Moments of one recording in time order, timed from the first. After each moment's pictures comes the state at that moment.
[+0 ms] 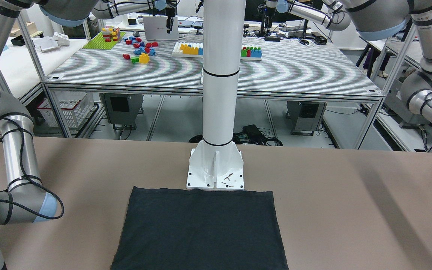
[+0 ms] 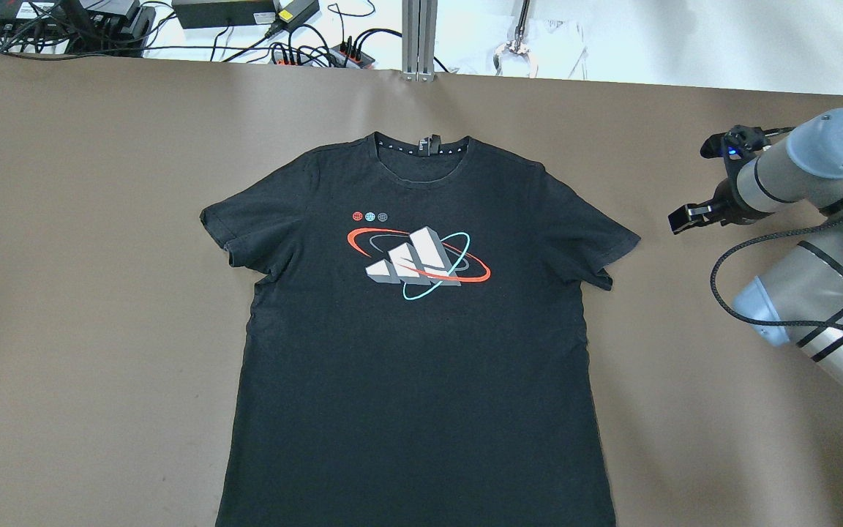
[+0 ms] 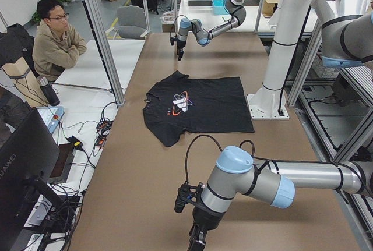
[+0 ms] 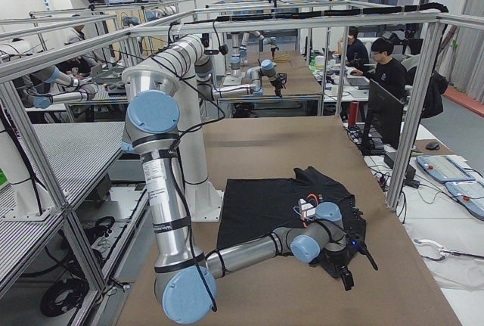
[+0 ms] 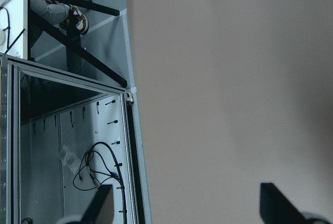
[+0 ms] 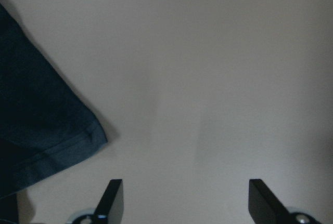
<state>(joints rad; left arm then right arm) -1.71 -1.40 -1.81 -1.89 -1.90 0.11 1.05 -1.24 1.51 -1.20 2.03 0.58</state>
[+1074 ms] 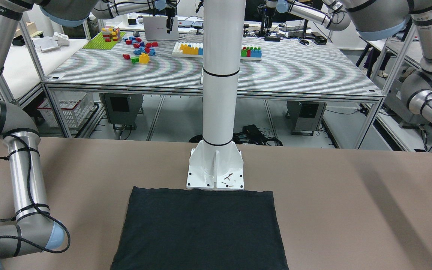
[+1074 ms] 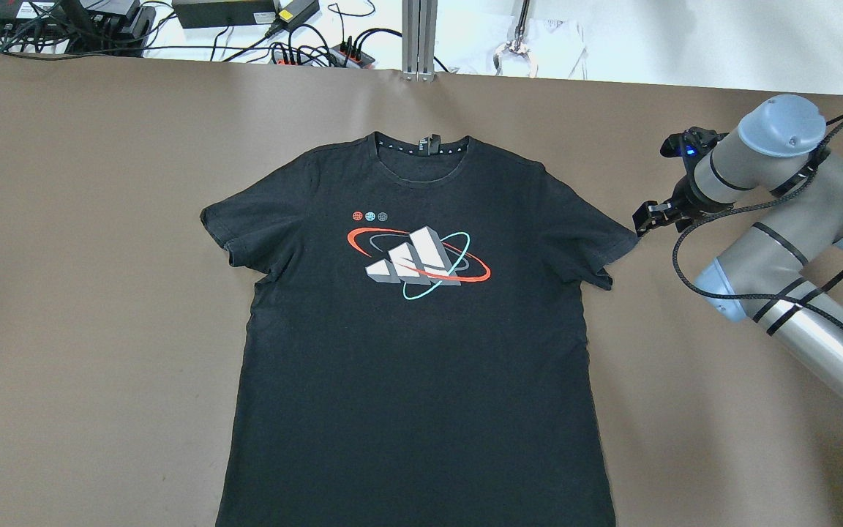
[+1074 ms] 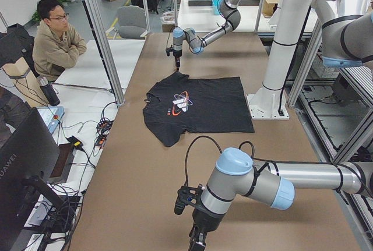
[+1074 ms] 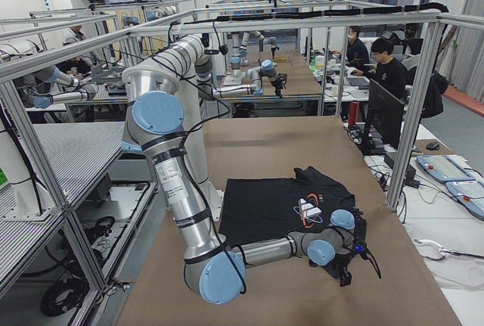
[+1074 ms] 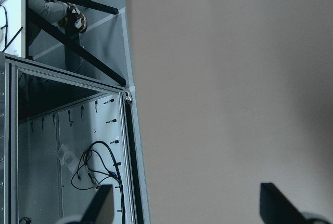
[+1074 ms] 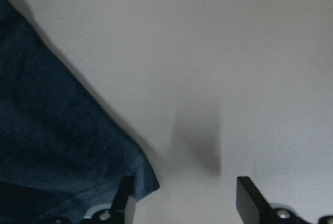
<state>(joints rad) -1.71 -1.40 -1.80 -1.90 -1.91 0.11 1.01 -1.10 1.24 -1.09 2.16 0.64</state>
